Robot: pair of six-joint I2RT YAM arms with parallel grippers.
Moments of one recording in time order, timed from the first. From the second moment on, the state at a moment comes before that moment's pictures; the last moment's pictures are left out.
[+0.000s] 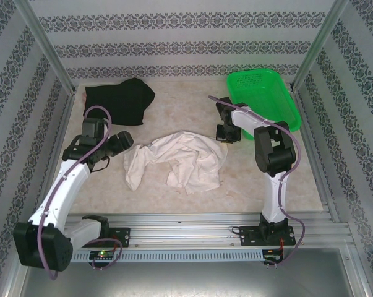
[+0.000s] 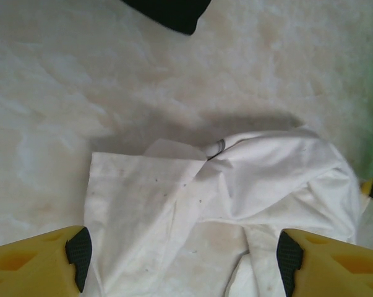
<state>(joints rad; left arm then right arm) -0.07 1.11 0.92 -0.68 0.18 -0.56 0.28 2.11 1.55 -0.88 0.06 0.46</state>
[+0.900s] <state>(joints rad) 0.19 1.56 0.76 -0.30 0.52 -0.63 0.28 1.87 1.38 -0.80 0.03 0.44</state>
